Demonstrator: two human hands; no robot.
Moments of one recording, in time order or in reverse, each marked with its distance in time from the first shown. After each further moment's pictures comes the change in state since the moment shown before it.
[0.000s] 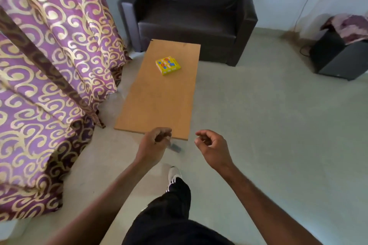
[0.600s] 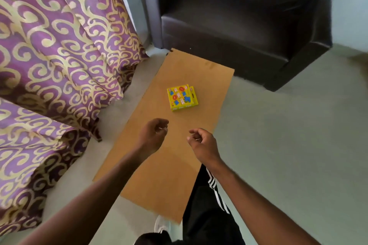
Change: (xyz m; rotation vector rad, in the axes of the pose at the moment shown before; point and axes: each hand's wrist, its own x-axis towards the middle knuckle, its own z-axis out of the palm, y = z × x) left_hand 0.472 0.054 -0.009 0.153 0.162 -0.226; right_hand 0.503 -0.045 0.063 -0.024 -0.291 0.175
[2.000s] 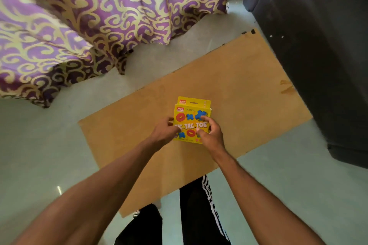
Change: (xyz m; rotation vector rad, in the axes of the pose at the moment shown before) left_hand 0.162 -0.066 0.082 -0.595 0.186 -0.836; right_hand 0.287 0.051 0.056 -0.248 -0.547 0.096
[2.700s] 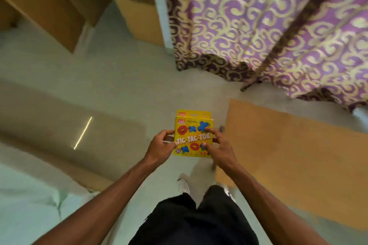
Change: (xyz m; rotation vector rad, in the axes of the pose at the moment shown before) left_hand -0.353 -0.420 -0.305 -0.611 0.615 0.127; right_hand -0.376 -0.004 0.369 -0.467 -0.720 -0.425
